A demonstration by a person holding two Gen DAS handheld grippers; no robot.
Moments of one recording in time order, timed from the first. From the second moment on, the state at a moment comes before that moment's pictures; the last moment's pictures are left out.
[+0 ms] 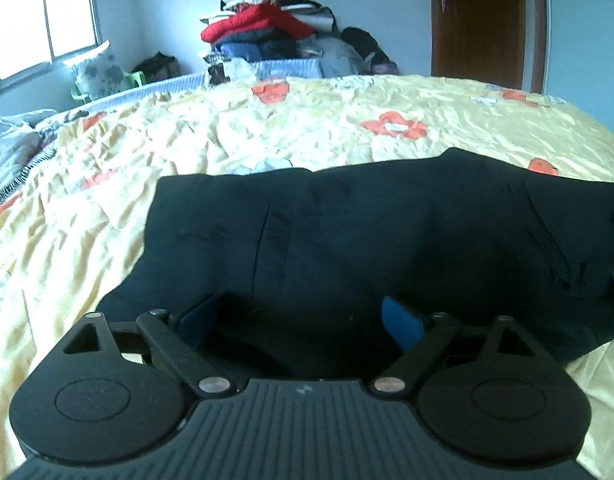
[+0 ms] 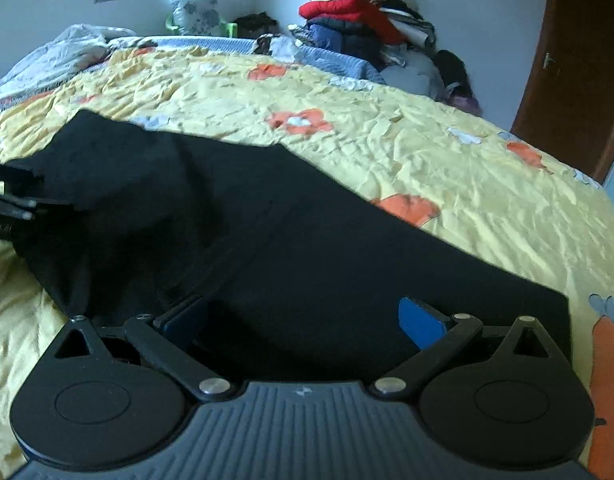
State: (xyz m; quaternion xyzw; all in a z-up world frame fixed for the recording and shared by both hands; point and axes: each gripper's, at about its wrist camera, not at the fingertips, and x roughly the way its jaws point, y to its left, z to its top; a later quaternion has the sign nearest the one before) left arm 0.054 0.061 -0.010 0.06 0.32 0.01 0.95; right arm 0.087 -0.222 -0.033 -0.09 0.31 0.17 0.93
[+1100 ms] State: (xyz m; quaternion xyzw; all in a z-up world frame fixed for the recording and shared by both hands) left arm 0.035 0.195 -0.010 0.00 0.29 0.21 0.93; right arm 0.024 0.013 -0.036 -0.39 0.09 0.34 0.85
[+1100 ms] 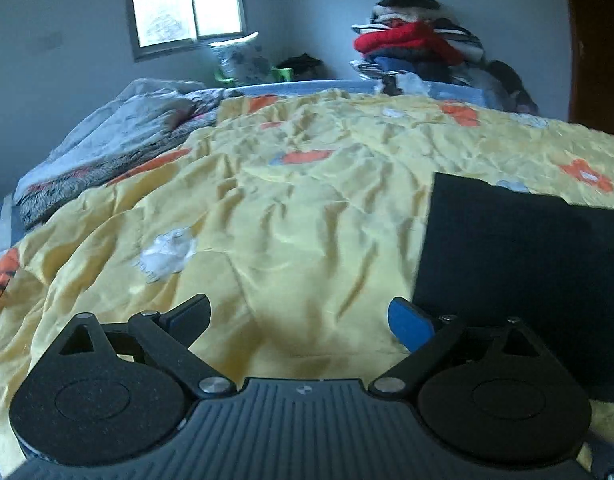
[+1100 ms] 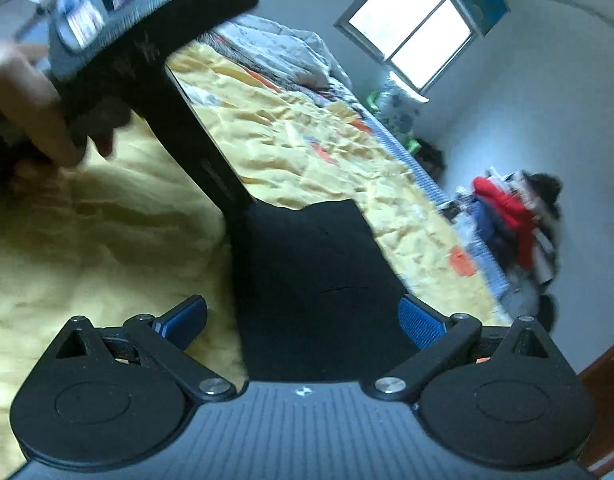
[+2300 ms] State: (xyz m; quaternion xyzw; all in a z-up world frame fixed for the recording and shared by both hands) left arm 0.102 0.213 -0.034 -0.47 0.33 -0.10 0.82; right arm 0.084 -0.038 0.016 -0.13 0.17 0.45 0.87
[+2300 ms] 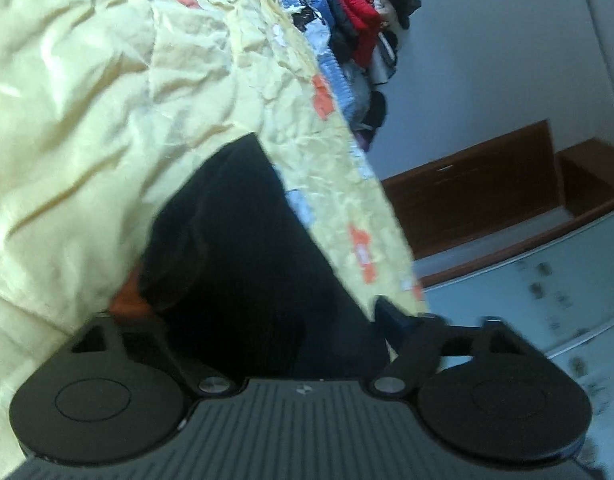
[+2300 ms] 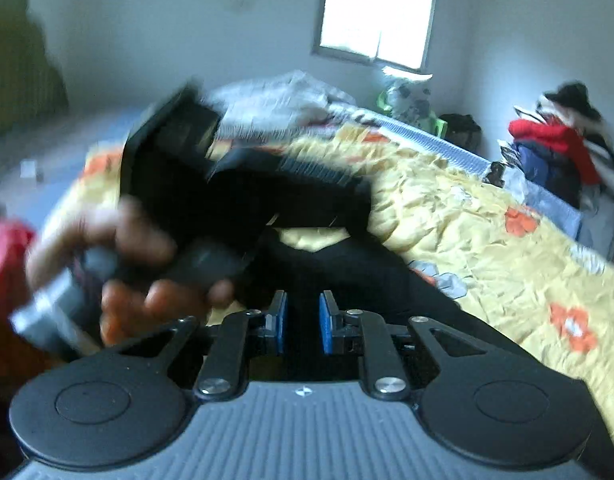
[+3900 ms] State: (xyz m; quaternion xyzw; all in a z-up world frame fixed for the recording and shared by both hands) left arm 0.106 -0.163 0.023 -0.04 0.27 -0.28 0.92; right arm 0.091 -0.341 -0.019 0.22 0.20 0.15 0.94
